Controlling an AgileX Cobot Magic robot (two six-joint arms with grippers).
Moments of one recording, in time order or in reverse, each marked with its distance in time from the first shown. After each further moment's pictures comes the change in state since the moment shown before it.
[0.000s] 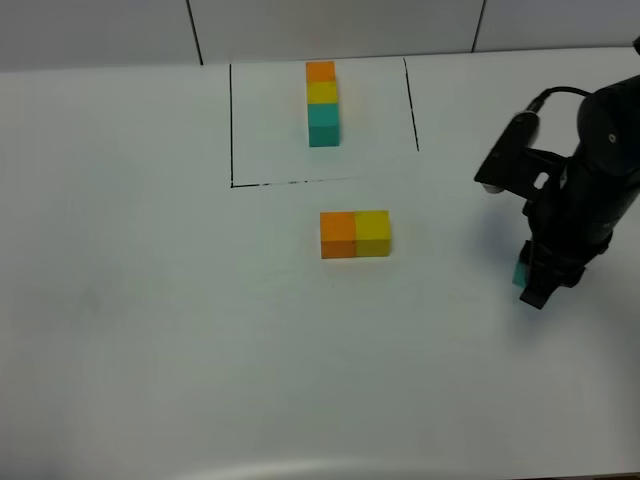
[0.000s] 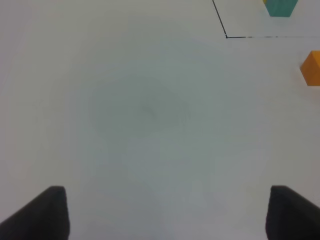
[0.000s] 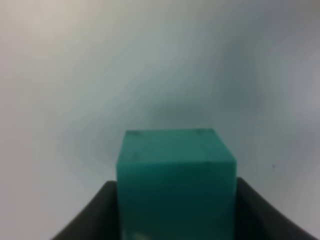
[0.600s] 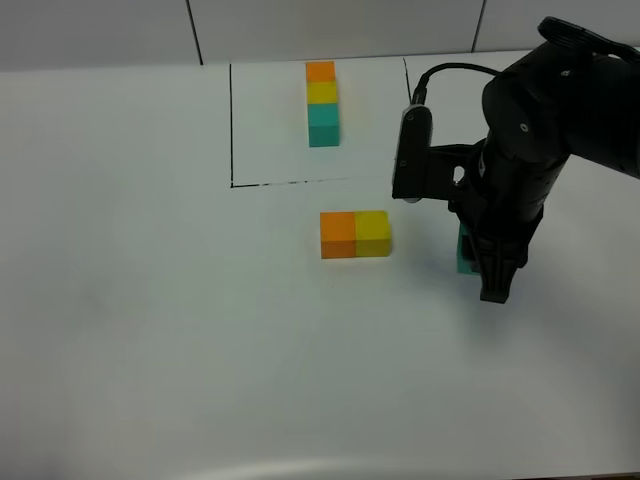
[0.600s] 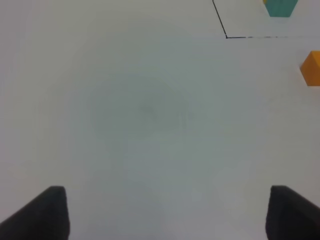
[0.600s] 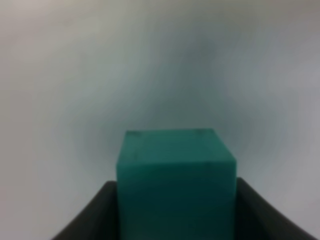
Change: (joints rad) left arm 0.000 0.000 0.000 0.000 0.000 0.000; right arm 0.203 0.041 -0.165 -0.070 0.111 -0.145
